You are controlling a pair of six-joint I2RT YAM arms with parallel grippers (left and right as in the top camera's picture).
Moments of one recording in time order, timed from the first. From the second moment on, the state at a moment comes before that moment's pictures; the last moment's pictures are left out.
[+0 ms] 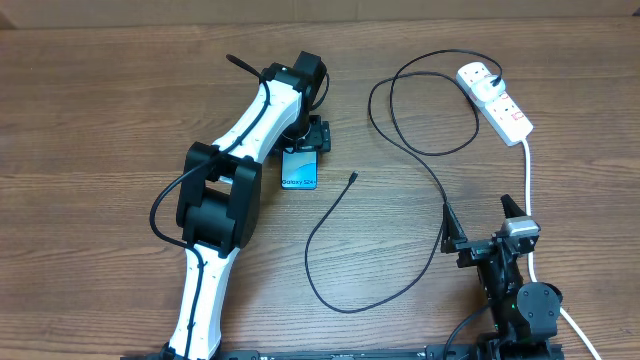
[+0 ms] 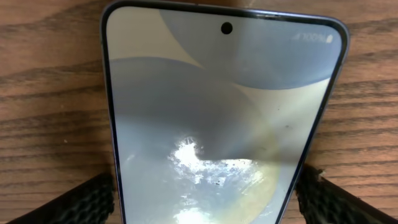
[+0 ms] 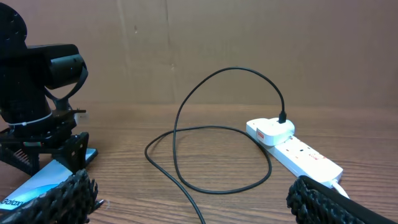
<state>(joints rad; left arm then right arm) -0.39 2.40 1.99 -1.13 0.01 -0.47 0.05 0.01 0.02 -0.03 -0.09 0.04</state>
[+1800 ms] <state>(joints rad) -0.36 2.49 2.28 -1.58 0.50 -0.41 0.05 0.01 0.02 -0.03 -0.09 0.04</state>
